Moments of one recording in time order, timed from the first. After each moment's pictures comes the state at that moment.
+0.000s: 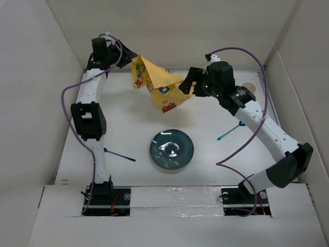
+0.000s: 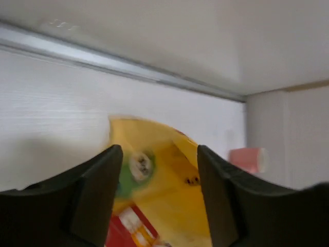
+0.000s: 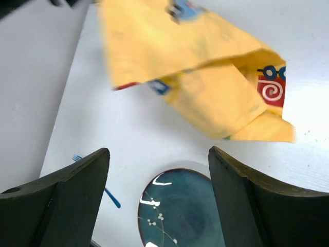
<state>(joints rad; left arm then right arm) 0.01 2.13 2.10 -0.28 0.56 -0.75 0.54 1.47 1.54 -0.46 -0.04 0.53</state>
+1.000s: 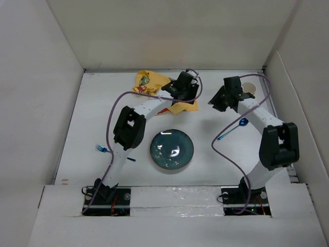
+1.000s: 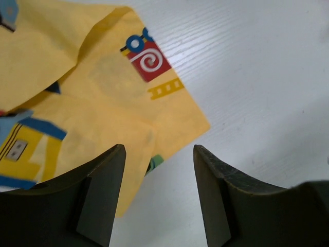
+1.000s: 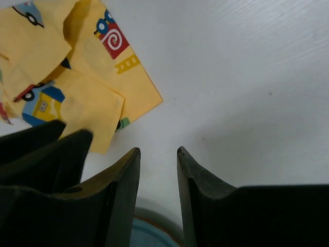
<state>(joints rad) -0.67 2.24 1.95 -0.42 -0.04 -0.24 0.21 1.73 1.29 -0.41 -0.01 0.84</state>
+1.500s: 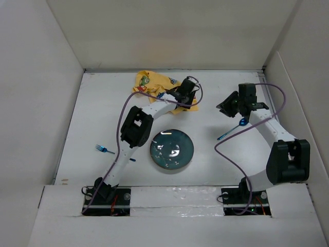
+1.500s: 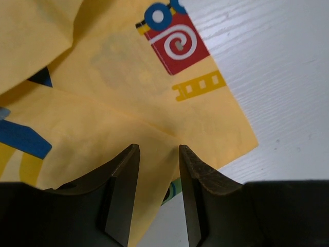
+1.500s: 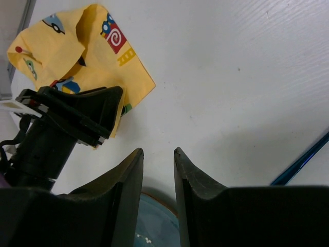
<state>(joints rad) -0.70 2.46 2.12 -0.45 -0.15 -0.22 0.08 1.46 1.07 -0.37 -0.13 0.90</state>
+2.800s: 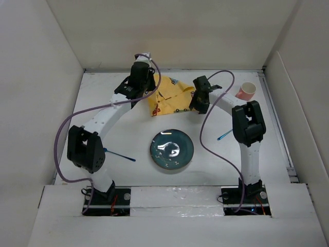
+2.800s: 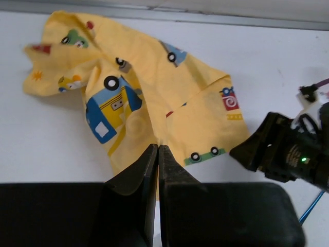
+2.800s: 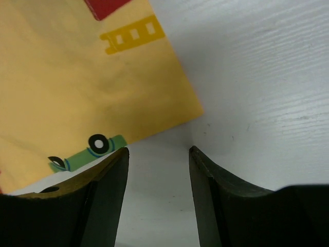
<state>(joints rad) -0.48 1.71 1.54 -0.28 -0.15 -0.38 0.37 2.12 1.63 -0.58 0.14 0.74</state>
